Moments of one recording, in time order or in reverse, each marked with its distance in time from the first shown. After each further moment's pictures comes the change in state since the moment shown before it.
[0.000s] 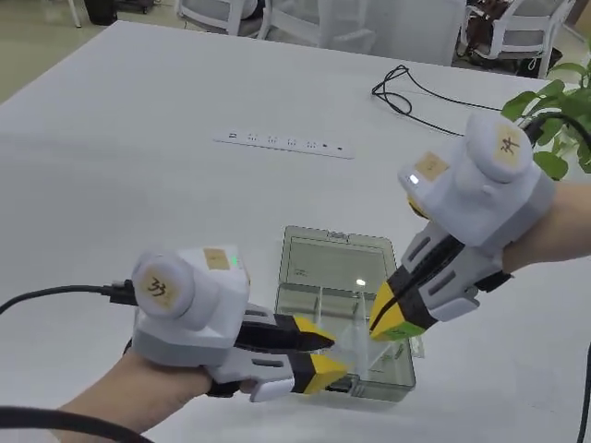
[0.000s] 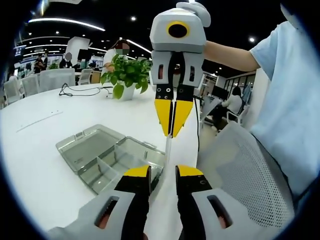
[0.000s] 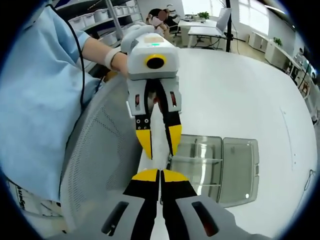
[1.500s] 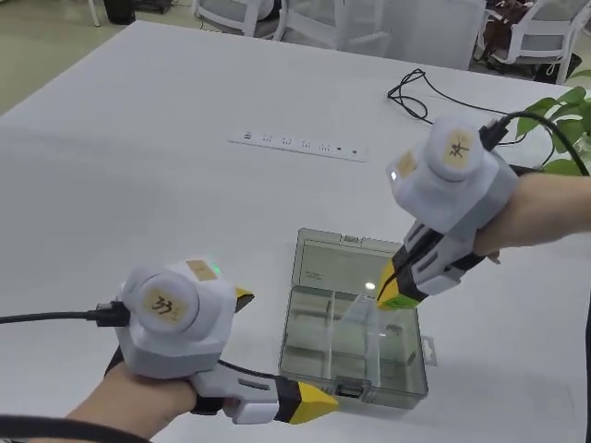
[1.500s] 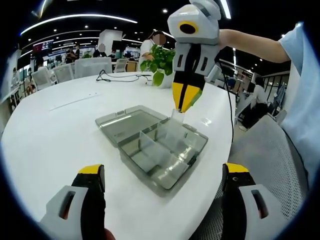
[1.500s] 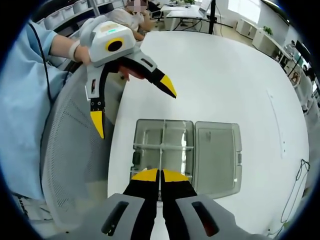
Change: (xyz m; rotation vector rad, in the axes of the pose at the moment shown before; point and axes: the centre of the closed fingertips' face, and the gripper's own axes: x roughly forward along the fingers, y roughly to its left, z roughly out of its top) left arm -0.030 0.049 -0.032 -0.081 0.074 0.307; right arm 0.006 -0.056 -0.019 0.059 0.128 -0.119
